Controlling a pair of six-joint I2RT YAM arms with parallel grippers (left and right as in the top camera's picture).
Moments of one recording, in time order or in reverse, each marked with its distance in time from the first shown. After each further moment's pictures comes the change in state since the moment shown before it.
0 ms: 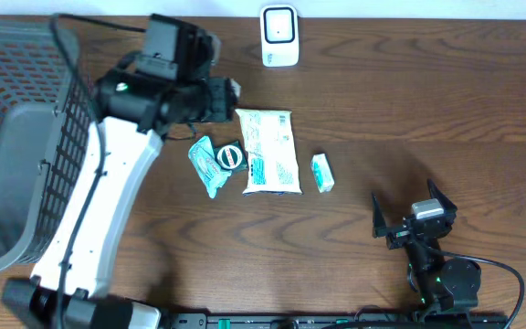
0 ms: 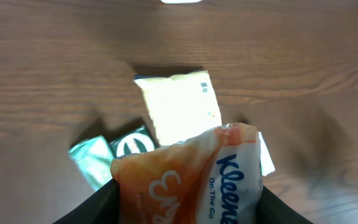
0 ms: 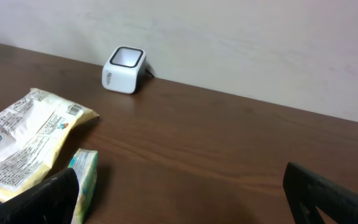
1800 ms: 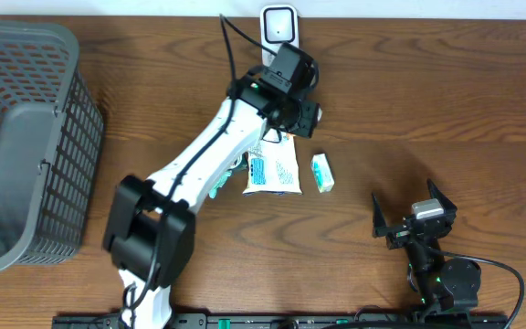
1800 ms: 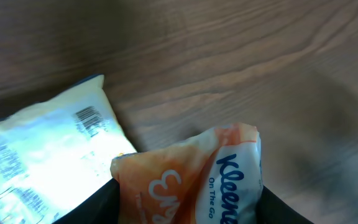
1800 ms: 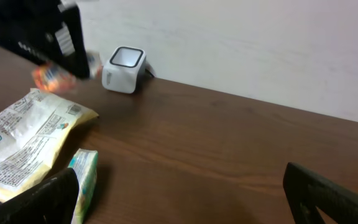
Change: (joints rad) left arm -0.281 0.383 -0.002 0.319 0.000 -0.005; right arm 0.000 0.000 0.000 0.000 0.000 0.000
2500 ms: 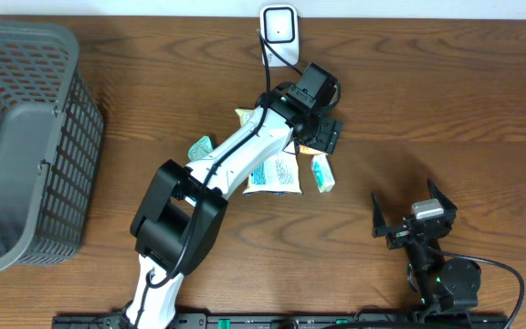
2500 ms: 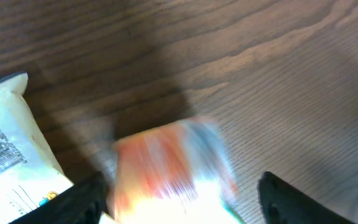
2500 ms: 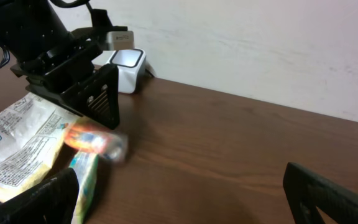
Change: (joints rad) left arm -0.074 0.113 0.000 0.082 -0.016 -0.009; right arm 0.000 0.000 0.000 0.000 0.000 0.000
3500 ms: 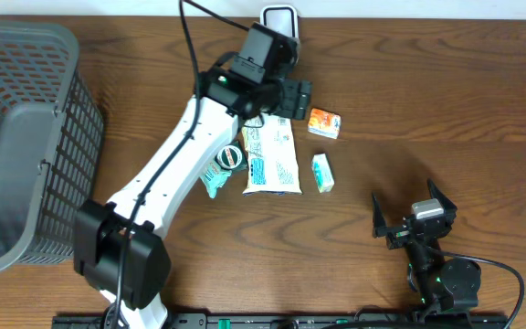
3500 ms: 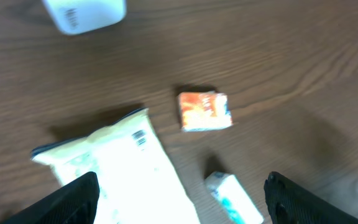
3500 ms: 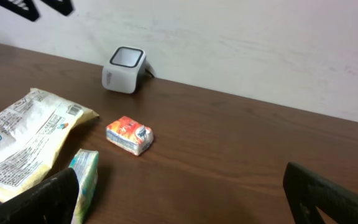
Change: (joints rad) left arm 0.168 -0.267 0.000 -0.097 -0.005 0.040; right arm 0.000 0.000 0.000 0.000 0.000 0.000
